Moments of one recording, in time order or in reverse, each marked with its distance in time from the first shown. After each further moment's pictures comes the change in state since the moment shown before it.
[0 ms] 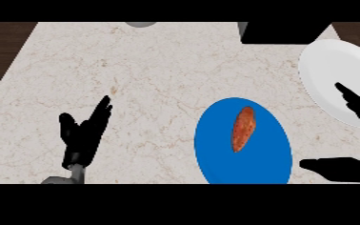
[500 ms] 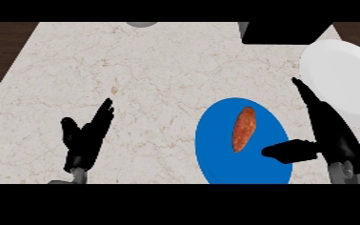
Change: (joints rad) left arm 0.025 -0.024 0.000 -0.015 -0.027 -0.011 -0.008; right arm -0.230 0.181 0.193 0.103 0.208 0.078 0.274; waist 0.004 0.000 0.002
